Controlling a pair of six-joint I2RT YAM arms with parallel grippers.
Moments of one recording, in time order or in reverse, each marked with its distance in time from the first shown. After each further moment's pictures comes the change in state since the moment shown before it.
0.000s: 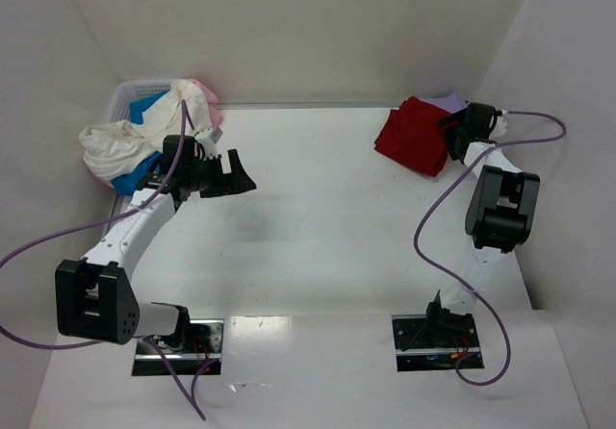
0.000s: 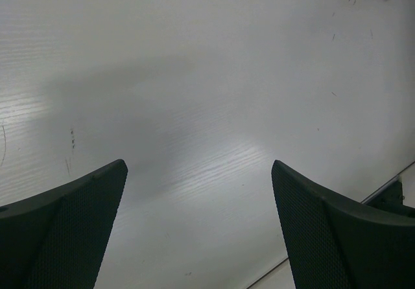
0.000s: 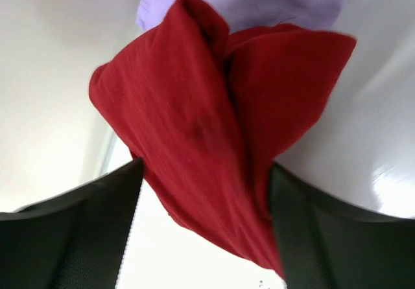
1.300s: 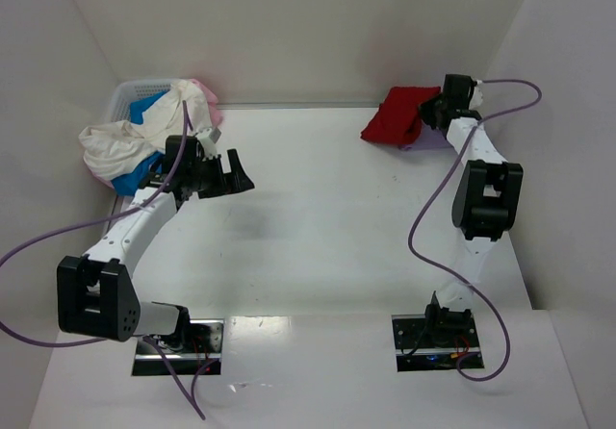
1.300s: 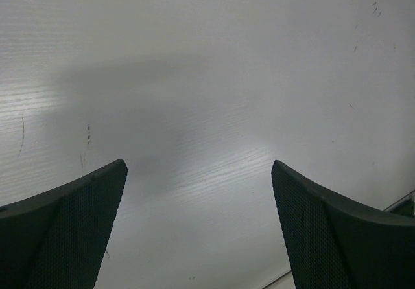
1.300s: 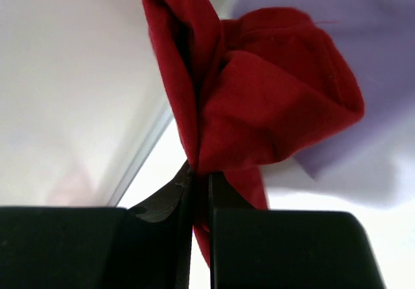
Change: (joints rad) left arm -0.008 0.014 0.002 -0.007 -0.080 -0.022; right arm 0.144 0.144 0.410 -0.219 -0.052 -0.003
